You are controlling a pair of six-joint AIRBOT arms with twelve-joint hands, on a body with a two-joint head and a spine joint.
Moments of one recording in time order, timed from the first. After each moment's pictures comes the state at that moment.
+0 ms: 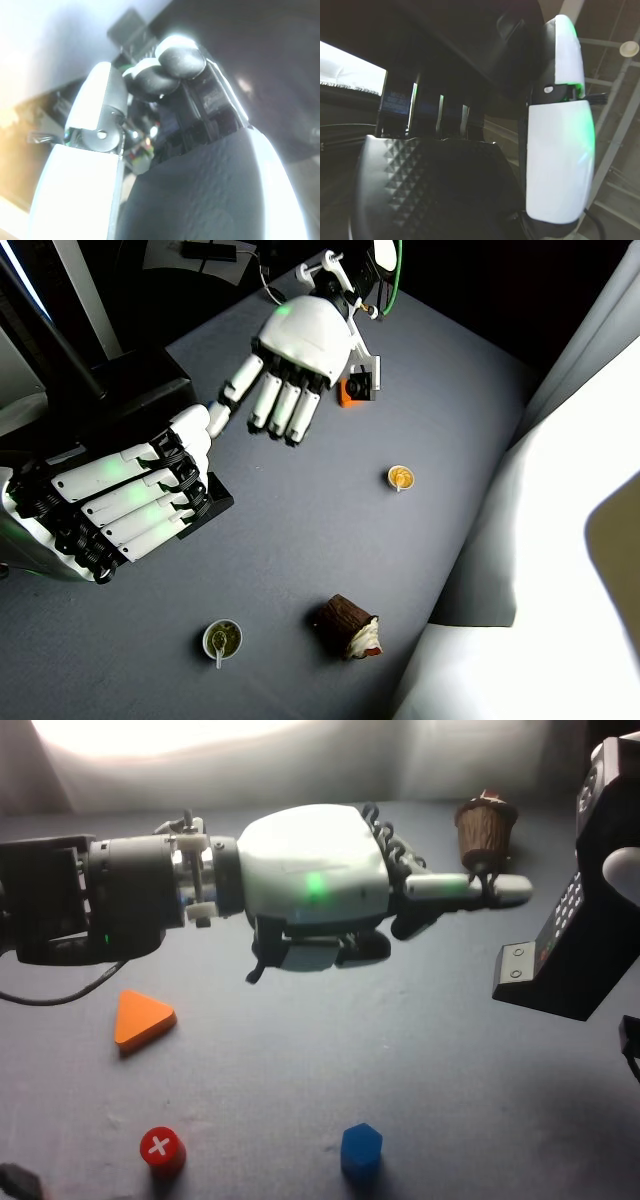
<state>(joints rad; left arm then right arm) 0.37 -0.96 1.46 0.99 -0.89 0.19 -0.81 -1.09 1.12 0.34 1.63 0.15</state>
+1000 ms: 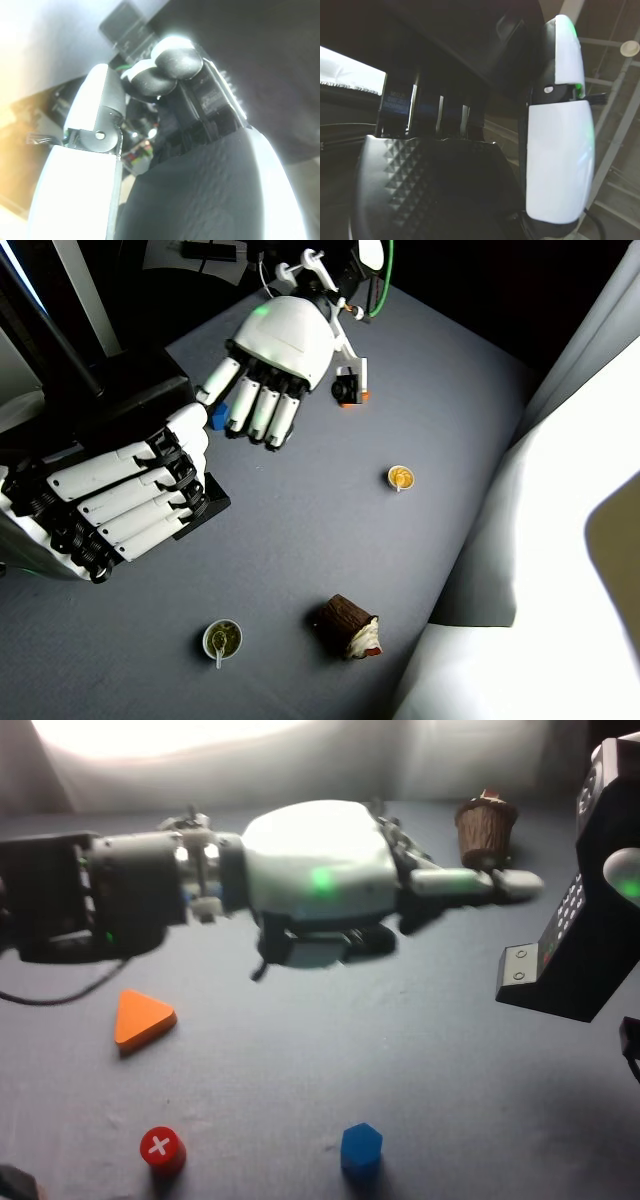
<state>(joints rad) 0.36 -0.94 1.45 0.99 -0.88 0.17 -0.81 -1.08 1.11 0.34 1.63 0.15</state>
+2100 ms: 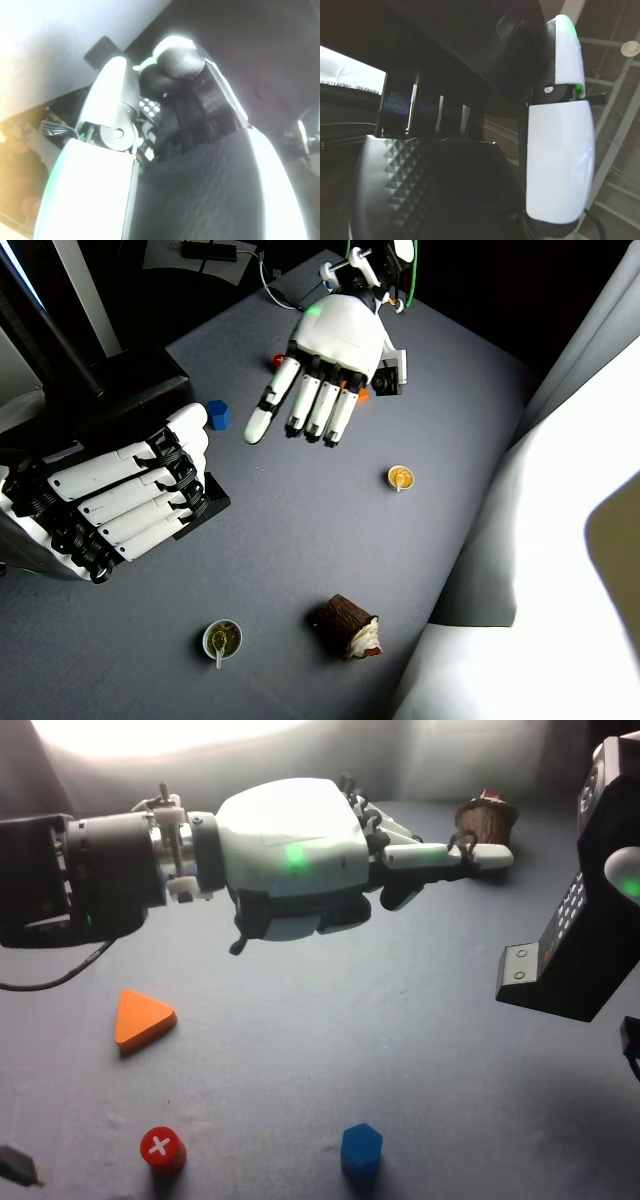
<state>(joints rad) 0.36 -0.95 1.47 0.96 -0.89 0.19 -0.81 -1.08 1.11 0.34 1.62 0.15</state>
